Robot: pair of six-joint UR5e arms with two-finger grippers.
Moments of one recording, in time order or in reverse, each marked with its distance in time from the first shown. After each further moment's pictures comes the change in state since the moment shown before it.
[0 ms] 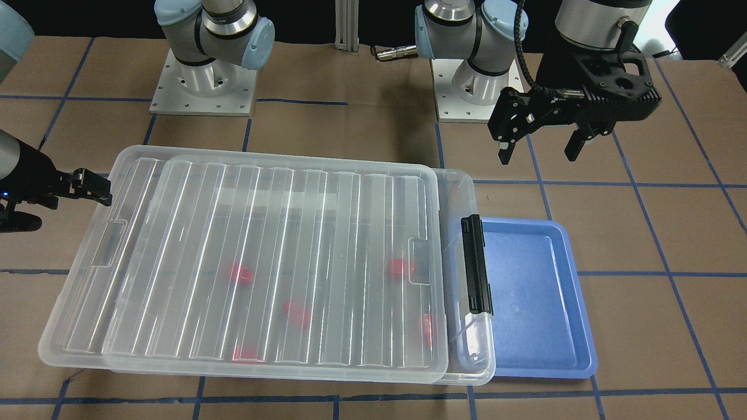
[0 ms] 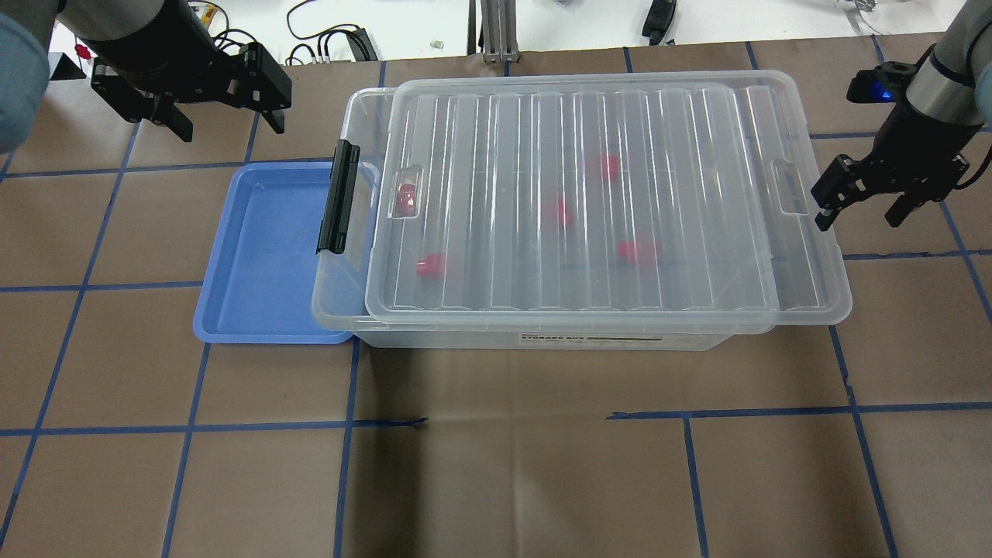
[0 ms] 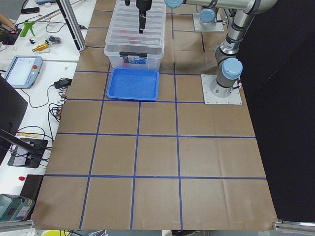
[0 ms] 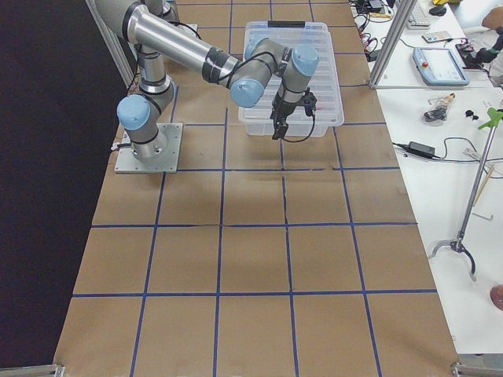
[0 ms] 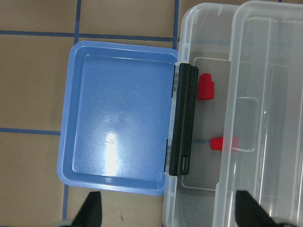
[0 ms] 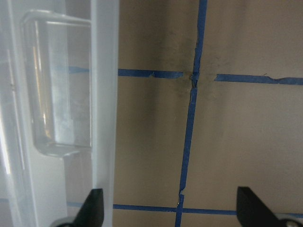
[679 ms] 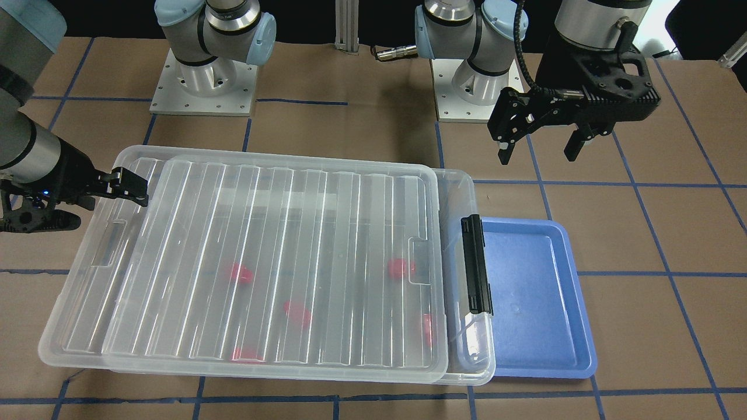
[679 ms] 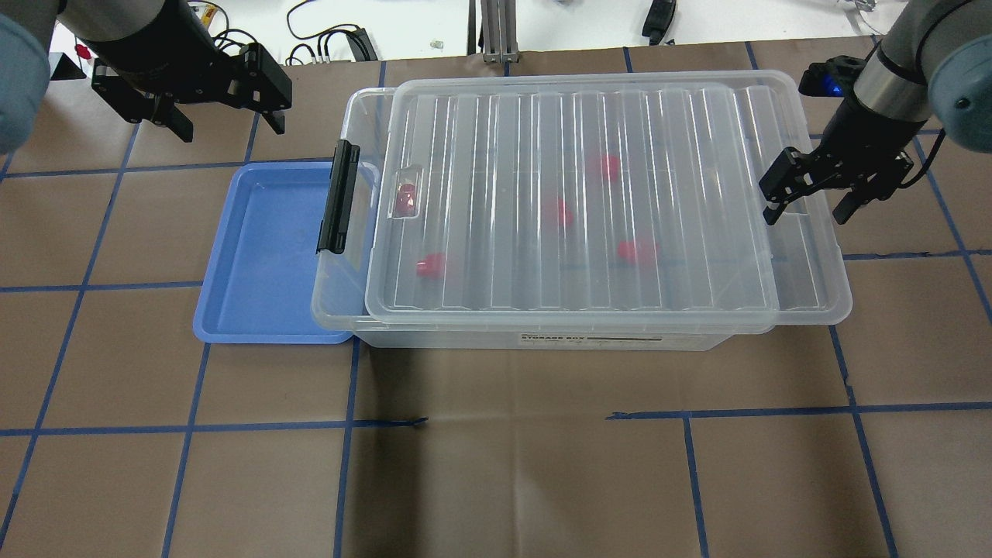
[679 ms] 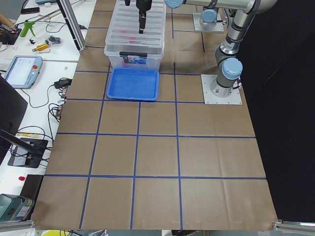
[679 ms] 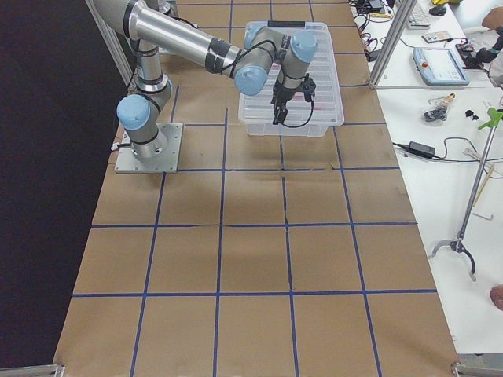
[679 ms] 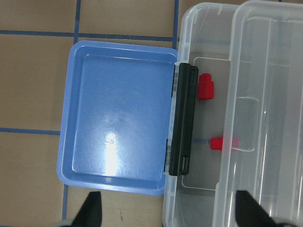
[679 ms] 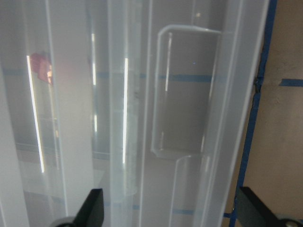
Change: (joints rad) left arm 0.000 0.000 -0.002 0.000 -0.001 0.000; right arm 0.101 -0.022 -0.002 0.008 0.067 0.110
